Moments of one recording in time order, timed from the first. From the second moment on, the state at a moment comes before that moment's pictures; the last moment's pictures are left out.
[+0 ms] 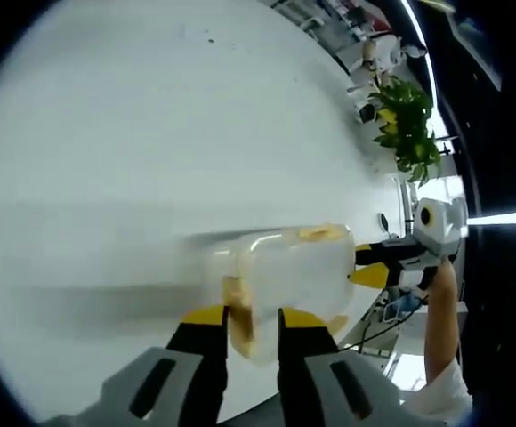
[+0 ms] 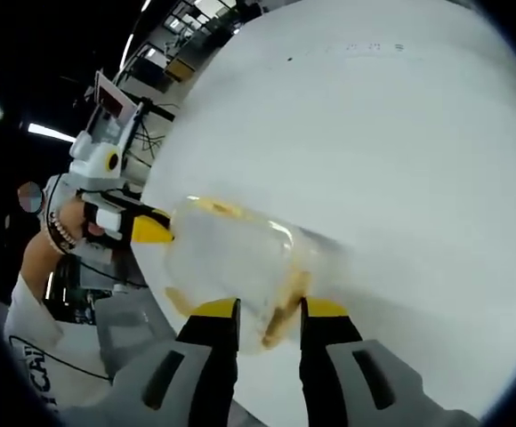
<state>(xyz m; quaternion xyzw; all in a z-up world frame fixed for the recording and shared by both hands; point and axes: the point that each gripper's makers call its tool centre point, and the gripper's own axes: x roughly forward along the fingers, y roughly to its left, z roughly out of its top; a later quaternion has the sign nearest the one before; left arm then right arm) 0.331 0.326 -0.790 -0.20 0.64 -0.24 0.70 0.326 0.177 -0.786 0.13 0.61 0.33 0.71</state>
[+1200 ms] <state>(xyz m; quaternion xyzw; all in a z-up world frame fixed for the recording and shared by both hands) 0.337 0.331 -0.787 -0.13 0.62 -0.29 0.72 0.327 0.183 -0.787 0.16 0.60 0.32 0.72</state>
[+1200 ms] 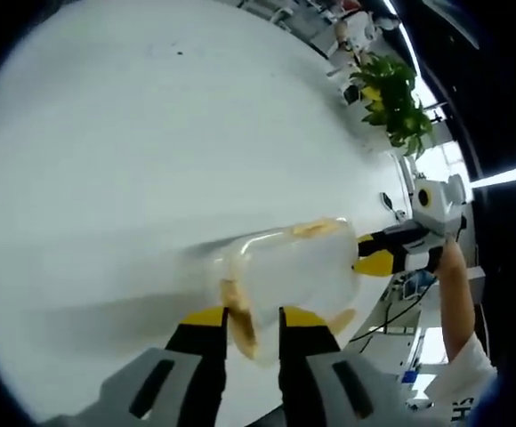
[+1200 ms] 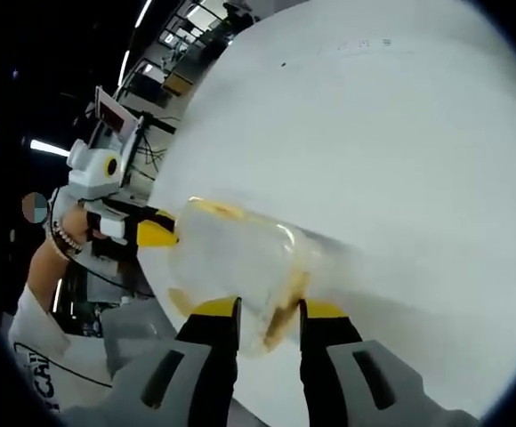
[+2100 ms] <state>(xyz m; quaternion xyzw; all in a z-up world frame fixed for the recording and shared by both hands) 0.343 0.331 -0.775 -0.04 0.54 -0.35 0.76 0.337 0.178 -0.777 0.02 0.56 0.35 0.75</state>
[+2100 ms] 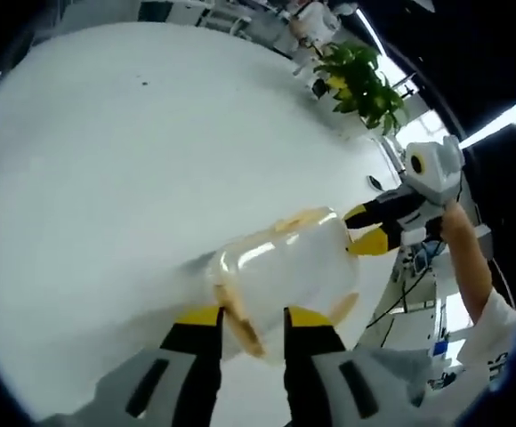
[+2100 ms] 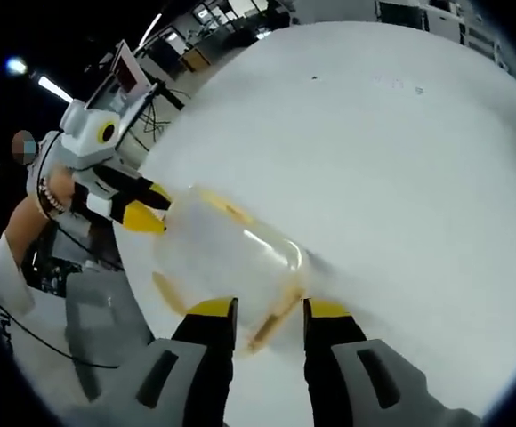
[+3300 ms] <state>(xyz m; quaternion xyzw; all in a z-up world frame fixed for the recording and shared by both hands) 0.329 0.274 -0.753 0.07 0.41 -0.45 0.79 0.352 0.223 -0.758 -0.04 0.50 0.40 0.77</state>
